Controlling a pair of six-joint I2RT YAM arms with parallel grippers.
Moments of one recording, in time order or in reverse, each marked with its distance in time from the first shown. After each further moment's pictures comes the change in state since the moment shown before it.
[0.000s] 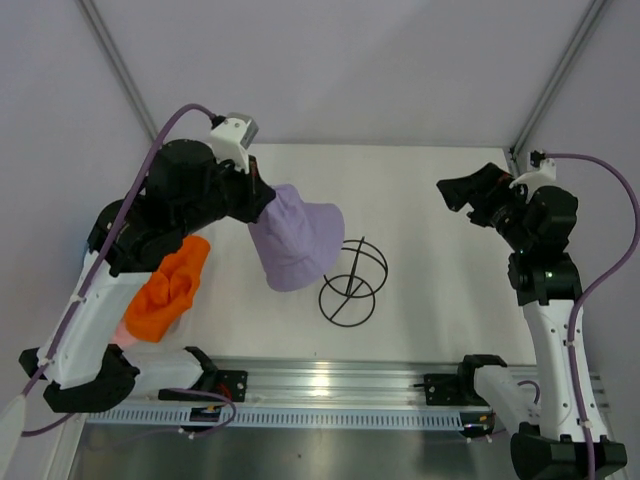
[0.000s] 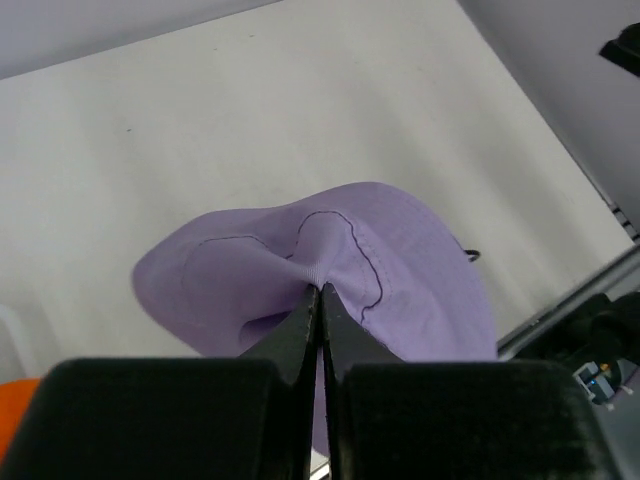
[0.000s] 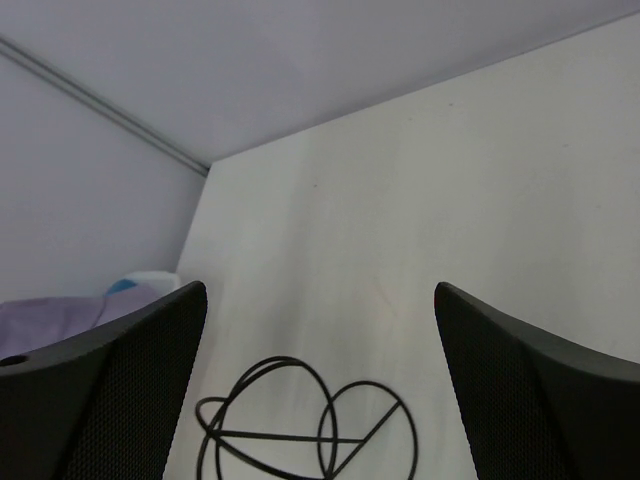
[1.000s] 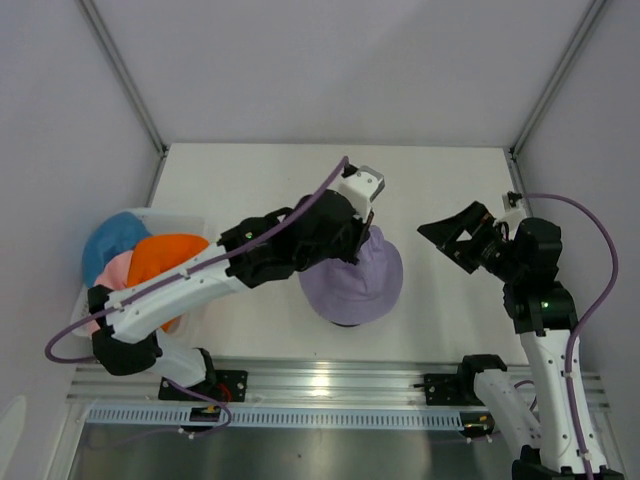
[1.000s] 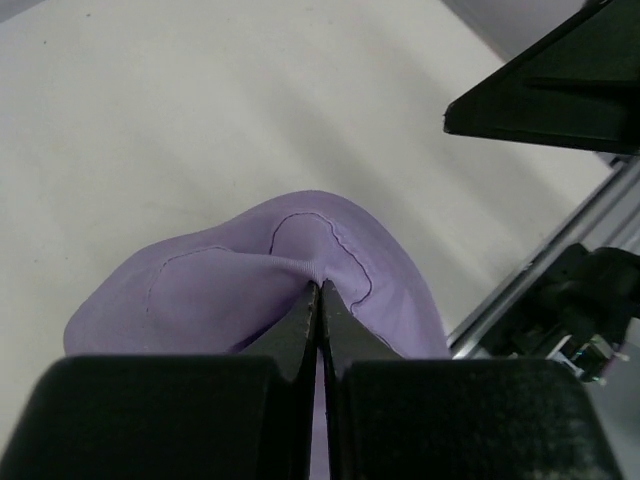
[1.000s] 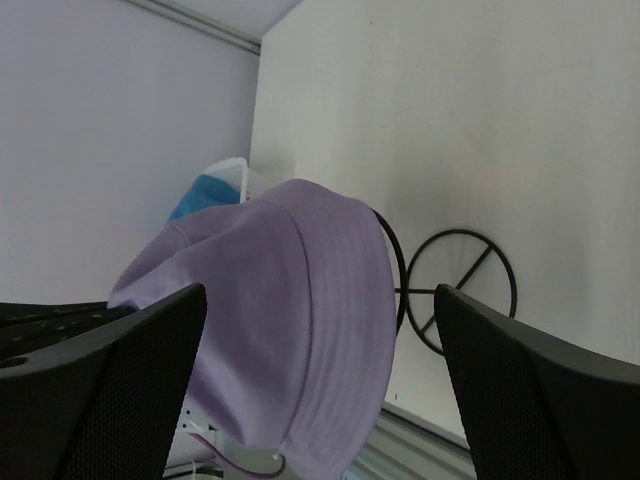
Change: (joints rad) left arm -0.475 0.223 -0.134 0.308 -0.222 -0.068; right arm 0.053 -0.175 -0.148 -0.195 -0.190 0.246
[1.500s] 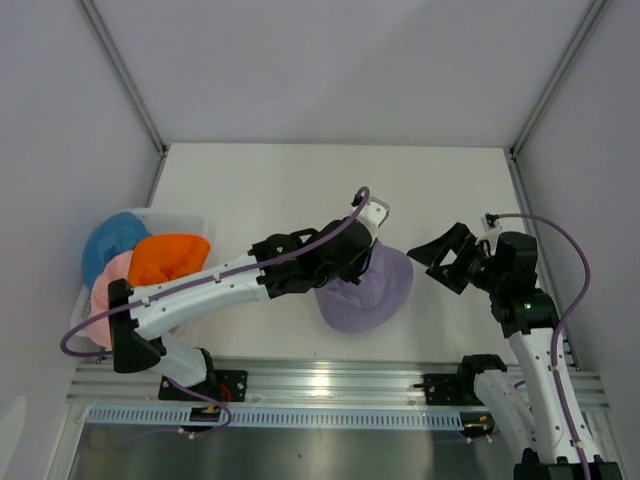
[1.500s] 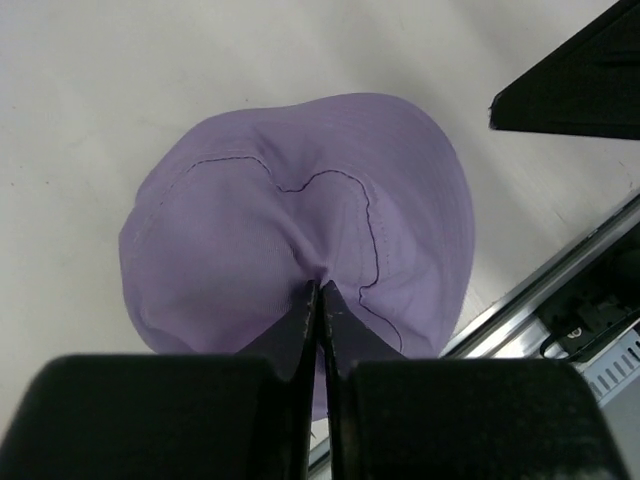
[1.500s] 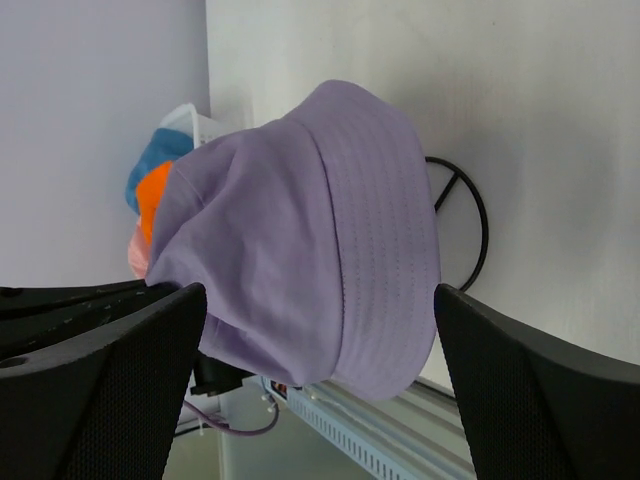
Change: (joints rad) left arm -0.027 0.048 -0.205 0.031 -0.074 -0.058; right arm 0.013 -0.026 -0.189 -0.021 -0.044 -0.002
